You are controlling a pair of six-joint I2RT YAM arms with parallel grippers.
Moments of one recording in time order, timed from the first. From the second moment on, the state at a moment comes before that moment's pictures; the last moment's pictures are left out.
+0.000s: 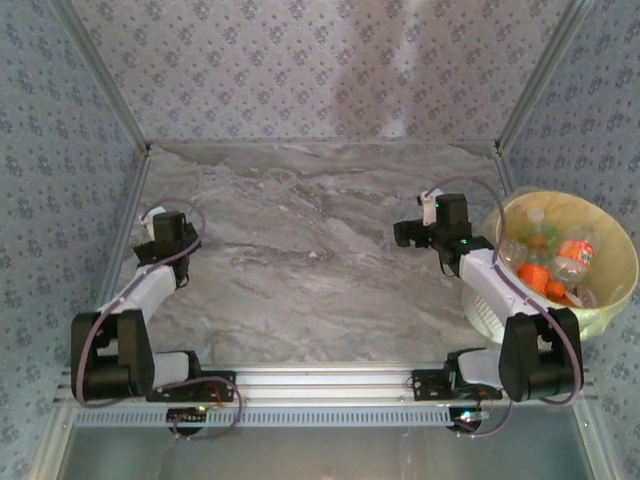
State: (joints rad) left arm 0.04 1.30 0.59 0.00 -0.41 -0.30; right arm 0.13 1.28 0.76 -0.21 -0.05 -0.02
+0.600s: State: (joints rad) left arm -0.02 1.55 0.37 0.69 -0.23 -0.09; right arm -0.01 1.38 0.56 0.18 -0.07 -0.02
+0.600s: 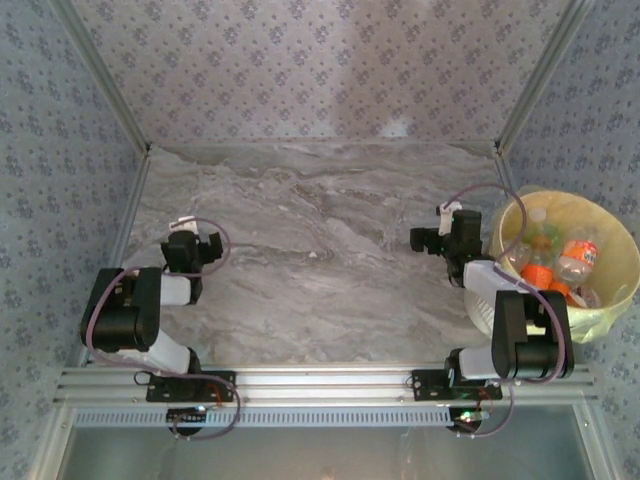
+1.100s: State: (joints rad) left arm -0.03 1.55 0.38 0.73 -0.30 -0.09; right arm -0.01 1.54 0.28 0.82 -0.05 -0.03
